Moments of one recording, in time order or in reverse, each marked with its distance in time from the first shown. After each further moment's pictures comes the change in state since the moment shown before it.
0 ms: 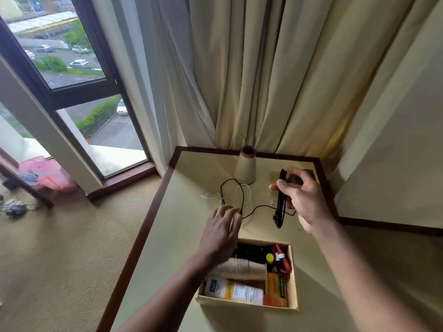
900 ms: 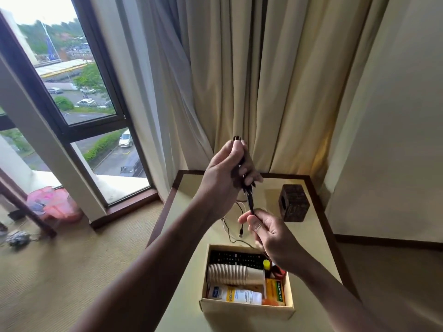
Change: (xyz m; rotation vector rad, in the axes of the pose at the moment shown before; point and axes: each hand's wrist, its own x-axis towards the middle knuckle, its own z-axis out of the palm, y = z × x) left_hand -0.013 0.169 -0.151 -1.292 -0.149 0.361; right_hand -0.124 -0.019 0.012 -0.185 -0.428 -0.246
